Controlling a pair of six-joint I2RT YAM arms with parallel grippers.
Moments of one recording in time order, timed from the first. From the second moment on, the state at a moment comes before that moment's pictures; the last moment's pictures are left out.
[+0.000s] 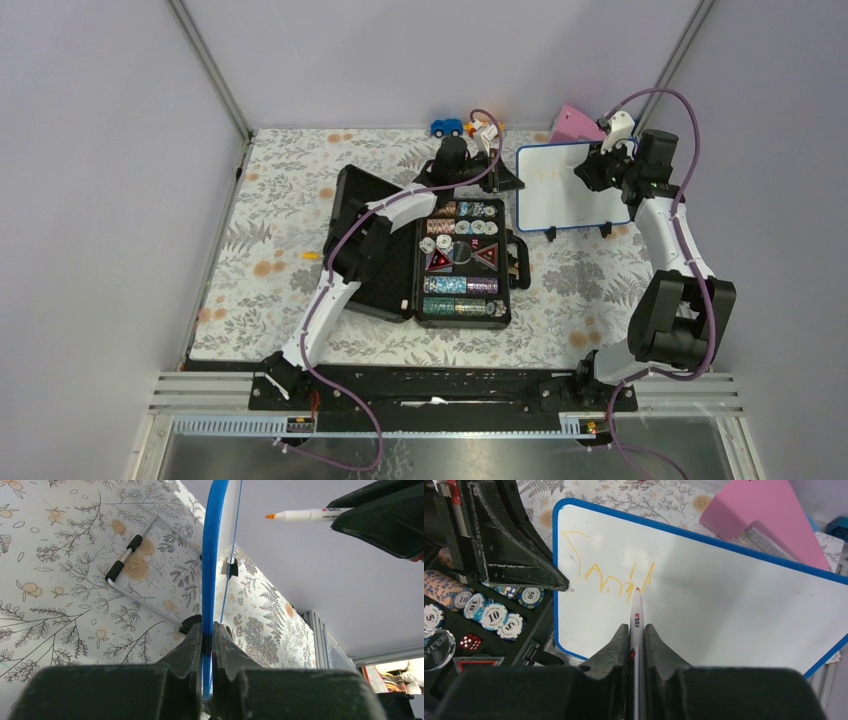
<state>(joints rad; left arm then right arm) -0.62 2.57 2.07 0.39 0.72 -0.68 -0.20 1.51 1.18 -0.21 -0.58 -0.29</state>
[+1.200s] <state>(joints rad) -0.62 2.57 2.07 0.40 0.72 -0.69 -0.21 1.58 1.19 -0.23 -0.51 -0.34</state>
